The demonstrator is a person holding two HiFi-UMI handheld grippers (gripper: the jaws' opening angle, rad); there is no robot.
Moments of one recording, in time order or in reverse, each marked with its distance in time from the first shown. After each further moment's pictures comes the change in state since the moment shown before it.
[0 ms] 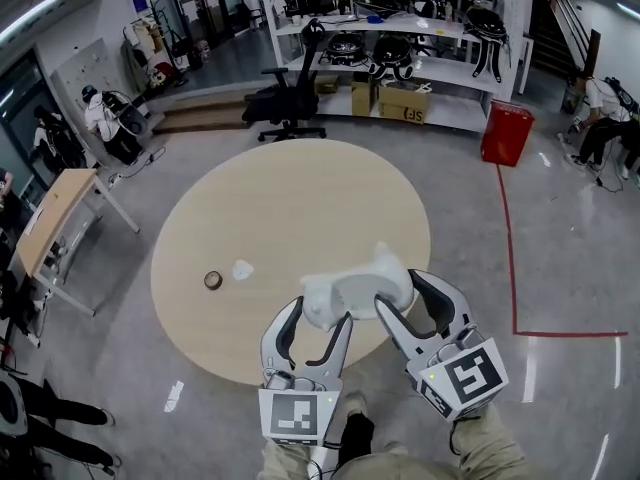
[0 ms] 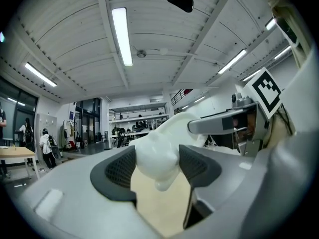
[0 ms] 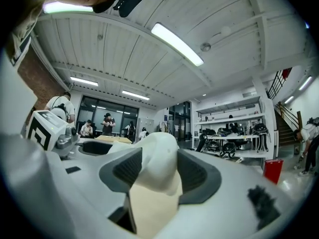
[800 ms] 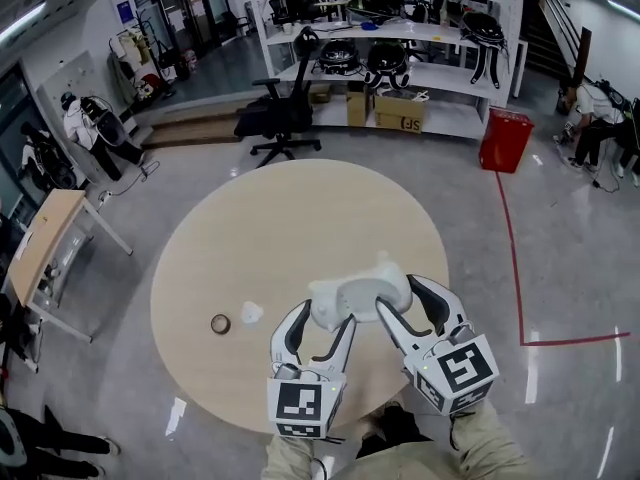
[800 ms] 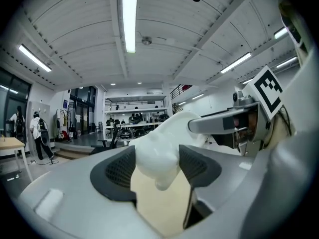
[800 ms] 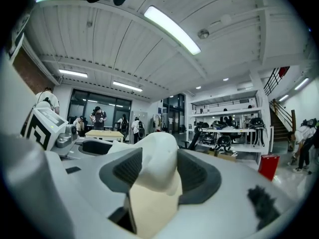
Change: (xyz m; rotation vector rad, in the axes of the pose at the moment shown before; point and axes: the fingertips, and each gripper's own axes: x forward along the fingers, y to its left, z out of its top) left arm 0.091 0.086 -0.039 -0.009 0.055 -0.093; right arm 0.118 -0.032 -0.030 0.029 0.088 -0.074
